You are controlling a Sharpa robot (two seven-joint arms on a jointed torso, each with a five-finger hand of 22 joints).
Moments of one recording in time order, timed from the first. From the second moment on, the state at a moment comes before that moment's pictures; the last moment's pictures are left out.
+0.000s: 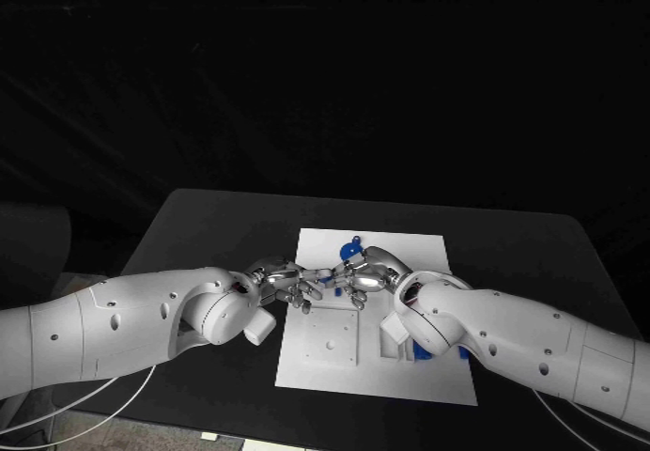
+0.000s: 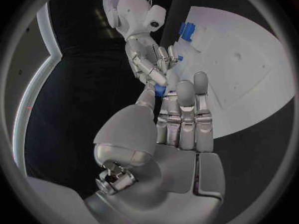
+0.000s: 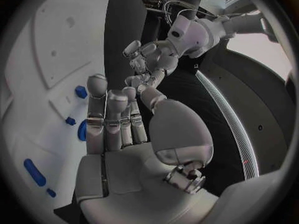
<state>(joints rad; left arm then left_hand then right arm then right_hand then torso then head) 1.19 -0.81 -0.21 1.50 -0.17 -0.24 0.01 1.25 0.19 -0.04 -0.04 0.07 1.21 0.06 0.07 0.16 1.46 -0.01 0.15 0.07 1.28 -0.07 1.08 0.47 0.04 1.27 -0.09 0.18 1.31 1.03 -0.54 -0.01 1.37 -0.75 -0.34 -0.02 1.18 0.04 0.38 -0.27 0.22 1.18 0.08 0.07 0.07 1.17 -0.02 0.86 0.90 1.42 -0.08 0.91 1.08 0.08 1.46 -0.10 0.42 1.31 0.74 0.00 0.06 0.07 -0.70</state>
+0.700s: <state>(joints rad) 1.19 -0.81 -0.21 1.50 -0.18 -0.25 0.01 1.25 0.19 -0.04 -0.05 0.07 1.21 0.06 0.07 0.17 1.46 -0.01 0.15 0.07 1.29 -0.07 1.08 0.47 0.04 1.27 -0.09 0.19 1.31 1.03 -0.54 -0.01 1.37 -0.71 -0.34 0.01 1.18 0.05 0.34 -0.27 0.21 1.14 0.09 0.07 0.07 1.17 -0.01 0.87 0.89 1.42 -0.08 0.91 1.07 0.08 1.46 -0.10 0.39 1.31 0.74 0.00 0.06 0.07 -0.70</state>
